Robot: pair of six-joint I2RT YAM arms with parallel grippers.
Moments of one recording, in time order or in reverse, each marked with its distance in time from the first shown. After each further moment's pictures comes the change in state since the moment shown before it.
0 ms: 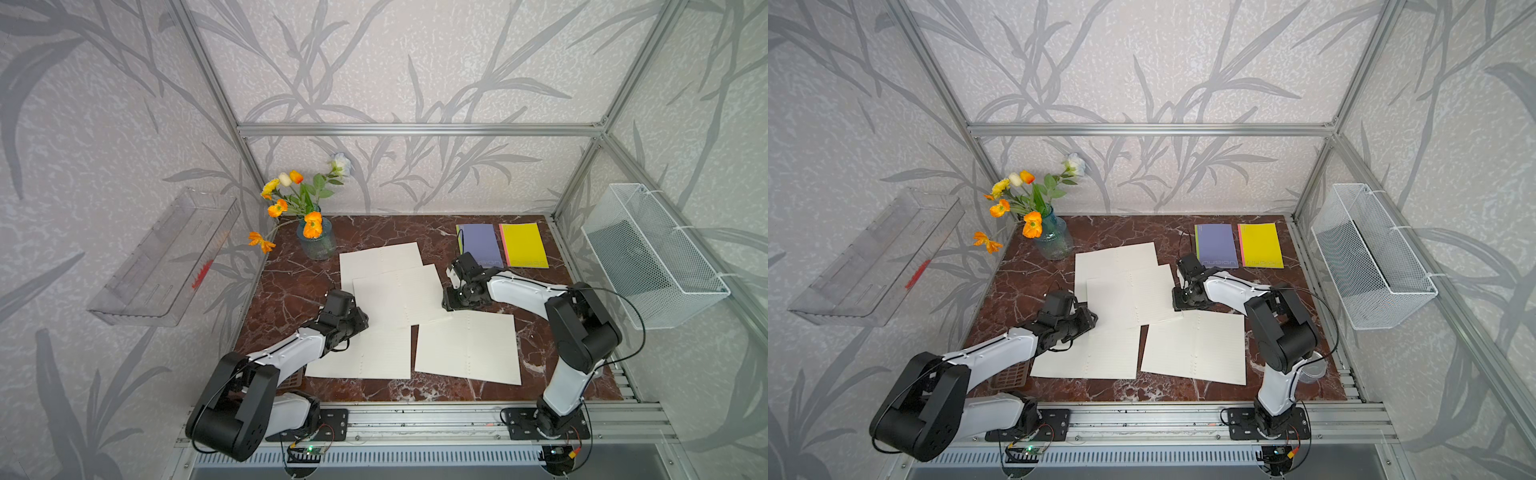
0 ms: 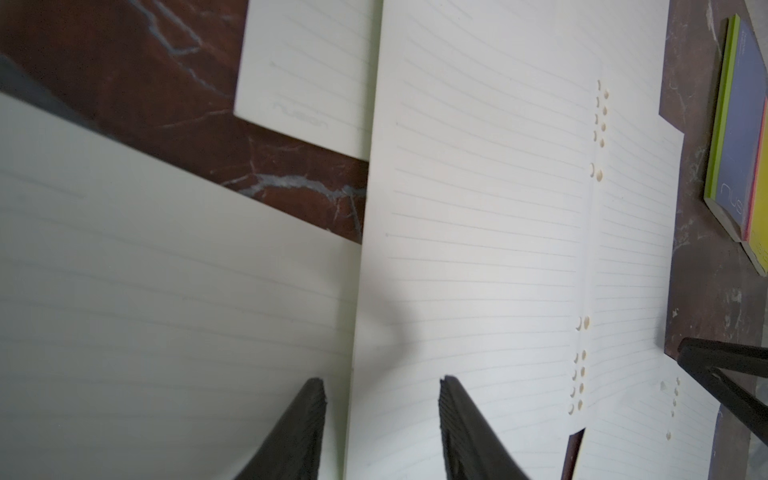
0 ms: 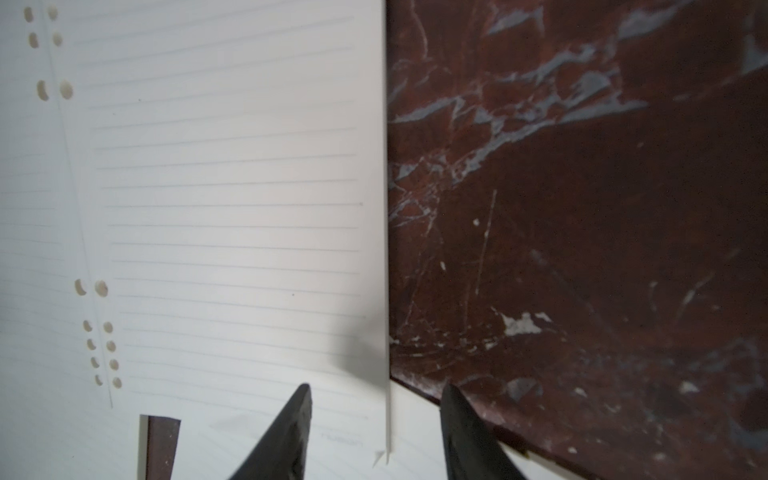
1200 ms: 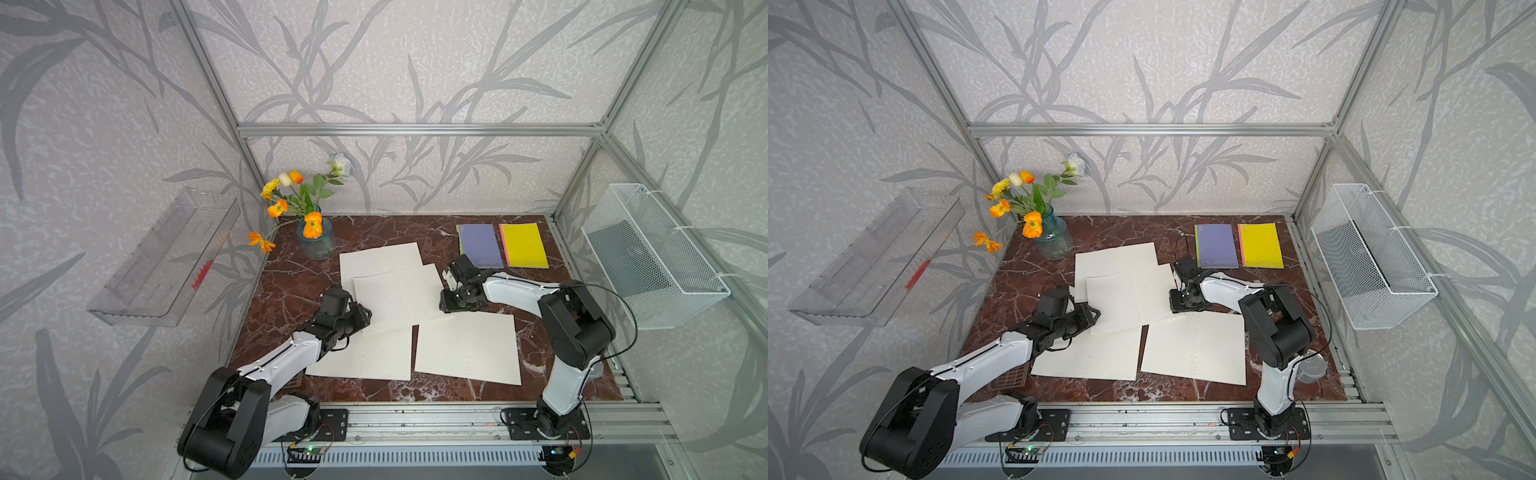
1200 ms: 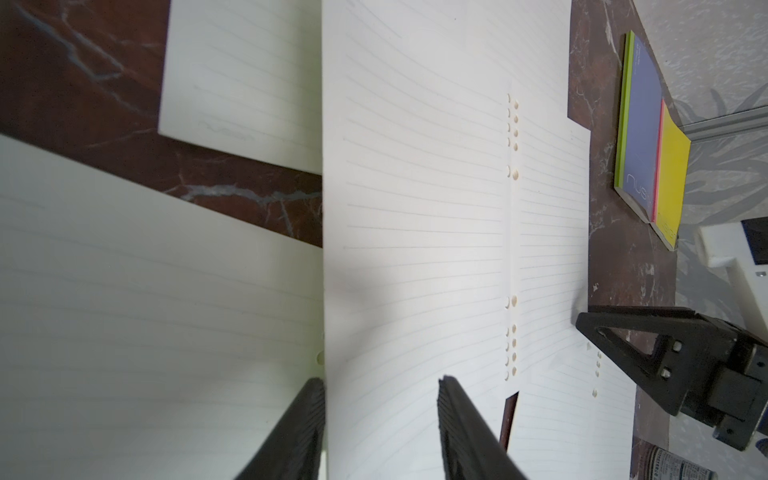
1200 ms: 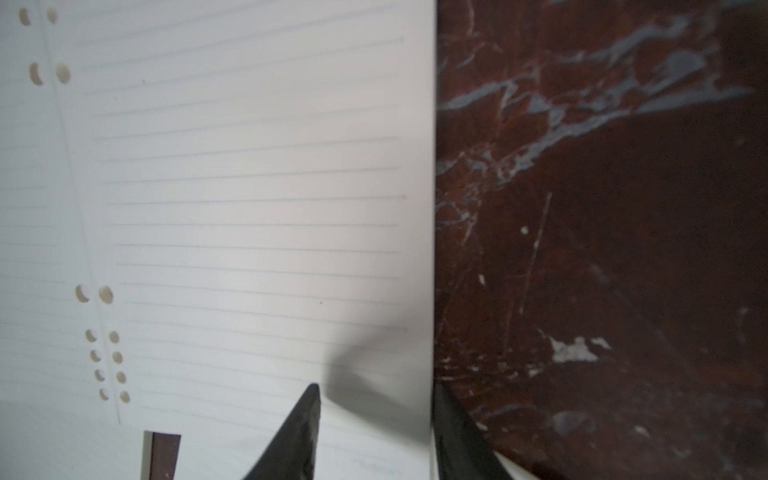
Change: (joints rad) left arm 0.006 -0.089 0.000 0.003 0.088 0.004; right arm 0.018 0.036 0.003 0.030 -0.022 0.004
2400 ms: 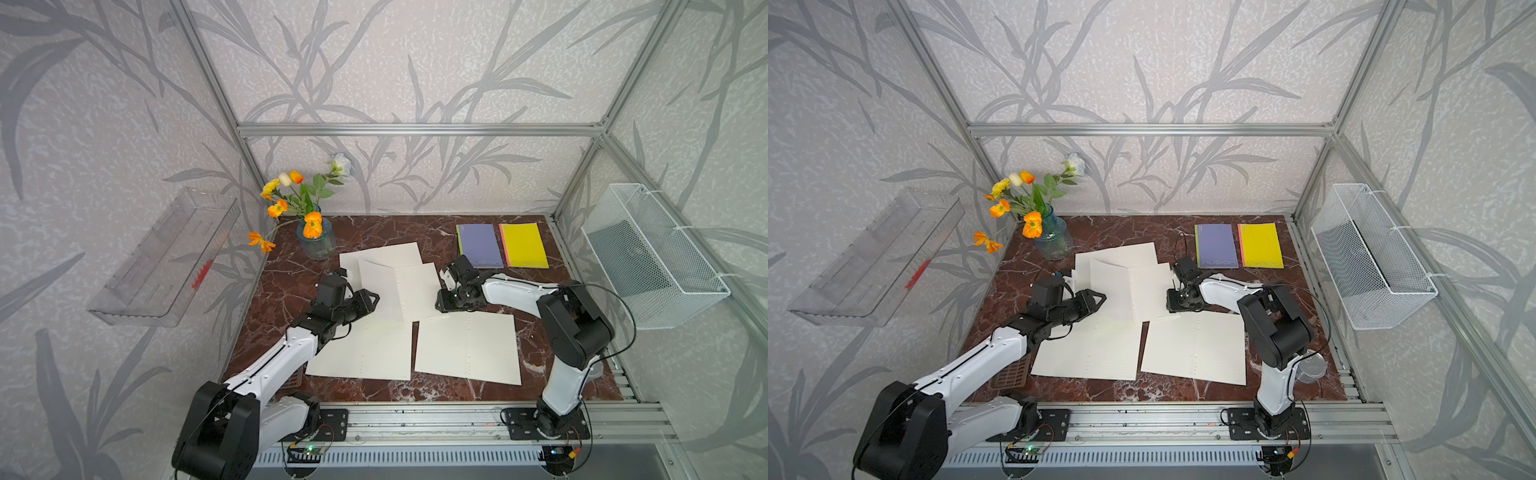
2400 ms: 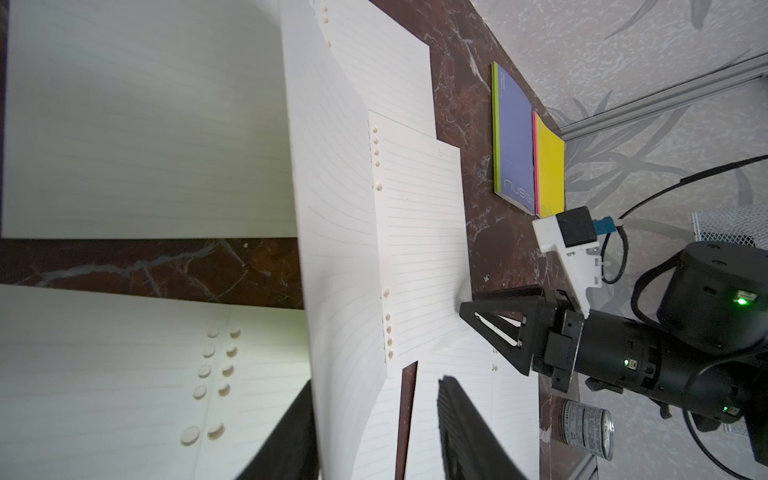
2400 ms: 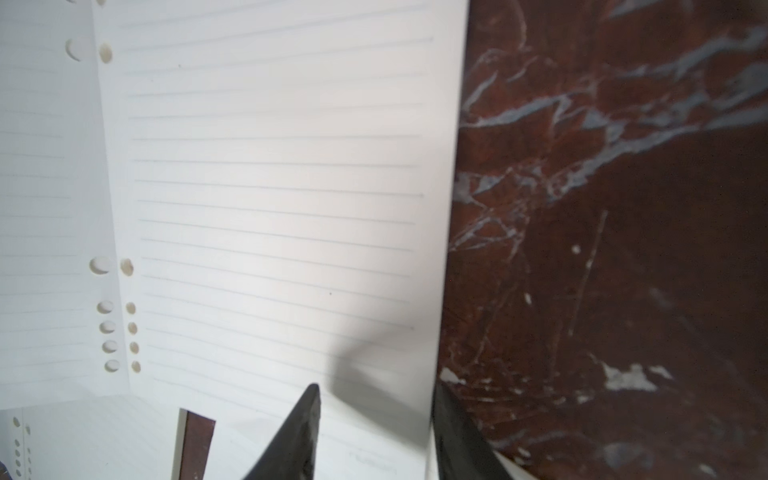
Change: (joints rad) left arm 0.000 -0.057 0.119 -0.007 0.122 0.013; right arm 0.010 0.004 -0.014 0.062 -0.043 0.021
